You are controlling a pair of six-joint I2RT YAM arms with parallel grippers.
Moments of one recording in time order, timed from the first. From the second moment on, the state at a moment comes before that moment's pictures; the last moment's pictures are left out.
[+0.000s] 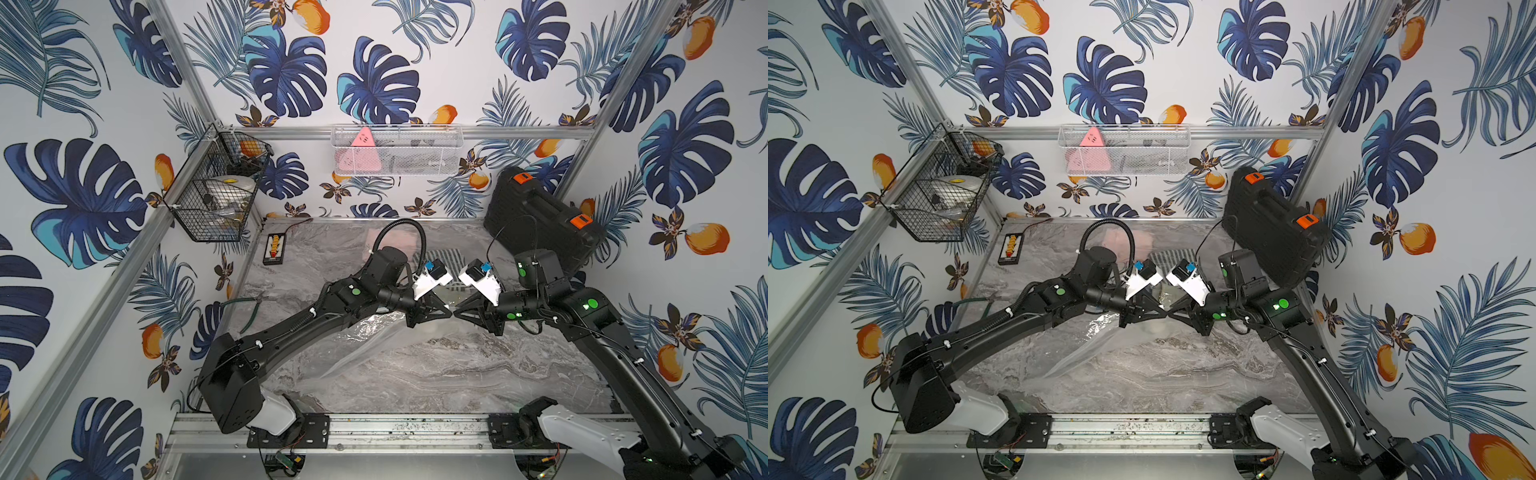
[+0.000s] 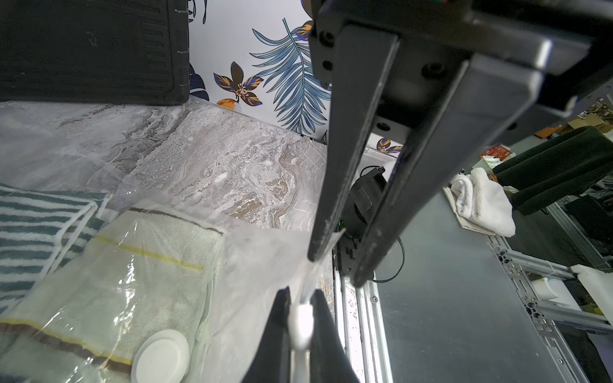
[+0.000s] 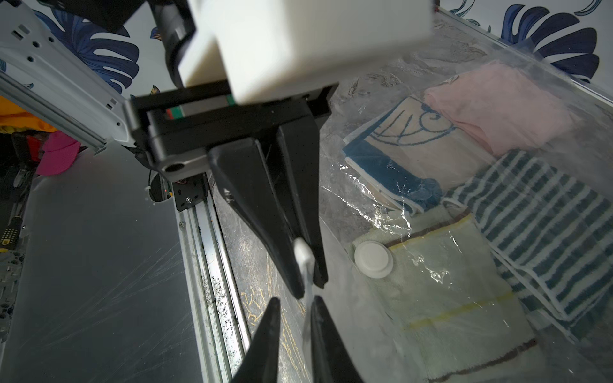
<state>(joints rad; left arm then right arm) -0.73 1.48 1.23 -0.28 0.78 0.02 0.45 1.05 1.23 -1.01 -0.63 -0.33</state>
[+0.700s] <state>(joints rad) -0.70 1.36 1.22 -0.52 0.45 0.13 0.28 1.10 1.33 -0.92 -0.48 -0.18</state>
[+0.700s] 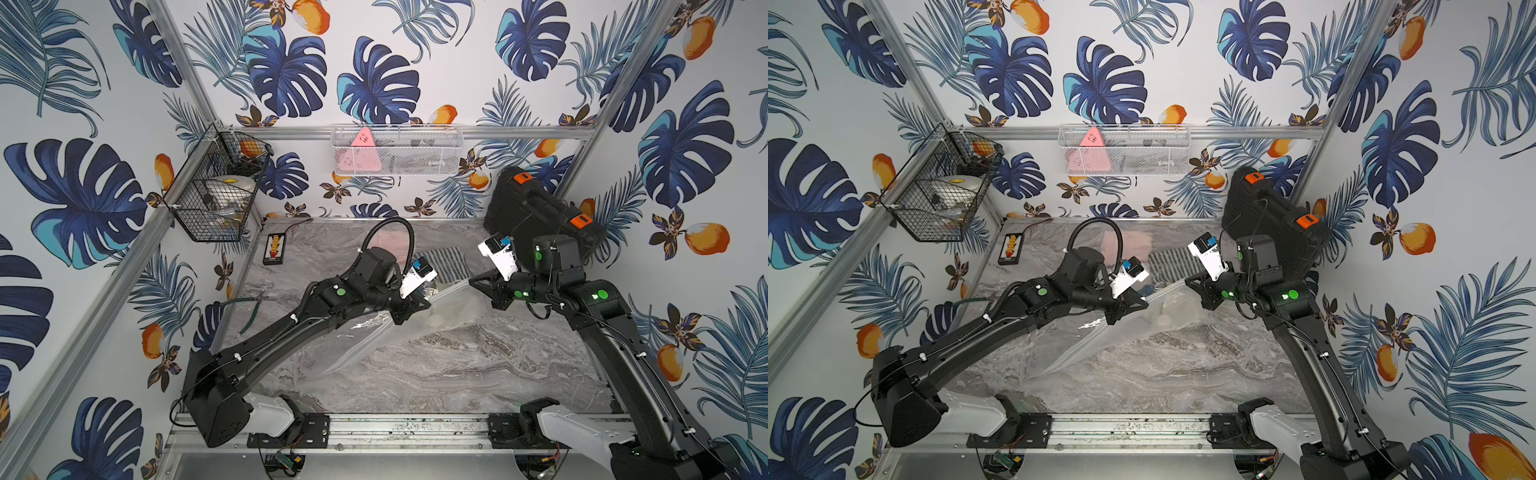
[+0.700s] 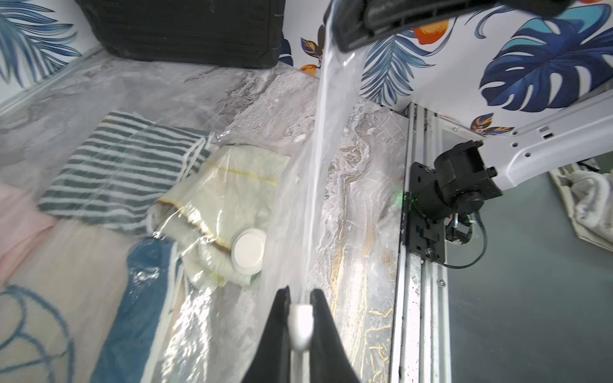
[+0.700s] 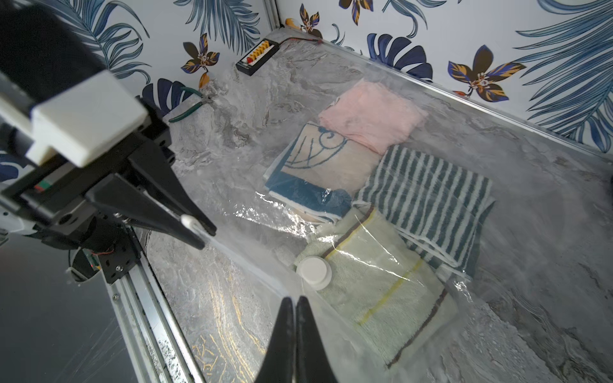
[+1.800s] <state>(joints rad) -0.61 1.34 1.12 -0.55 0.36 0.10 -0.18 1.59 1.89 -0.96 -0.19 0.43</state>
